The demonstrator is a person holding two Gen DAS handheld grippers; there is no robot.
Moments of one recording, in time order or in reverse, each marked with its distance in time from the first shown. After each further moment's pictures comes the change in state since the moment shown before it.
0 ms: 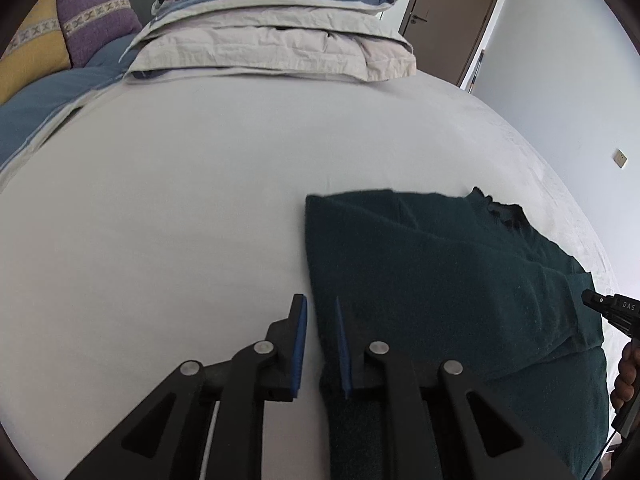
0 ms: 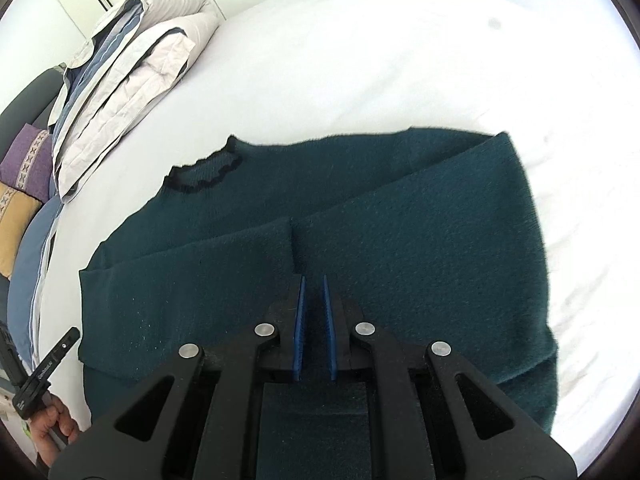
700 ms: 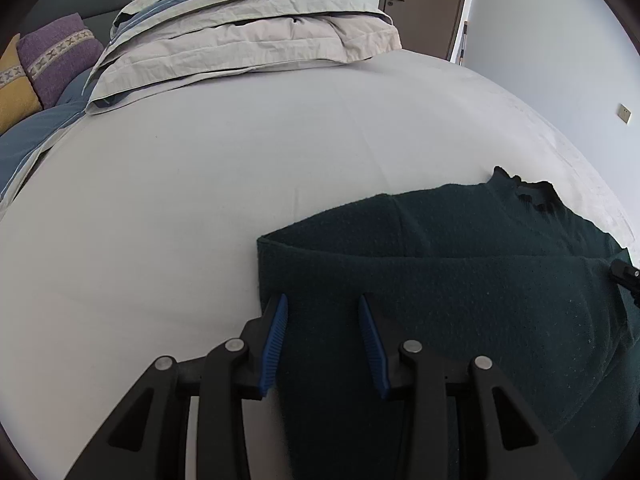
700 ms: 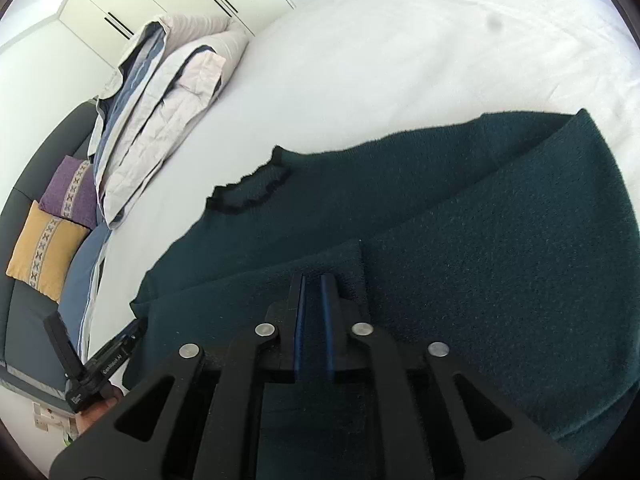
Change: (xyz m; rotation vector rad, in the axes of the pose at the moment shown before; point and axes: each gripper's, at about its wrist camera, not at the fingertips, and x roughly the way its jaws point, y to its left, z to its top) left arm 0.071 -0.023 0.014 0.129 0.023 0.053; right arm 0.023 -0.001 -0.003 0.084 -0.023 0.264
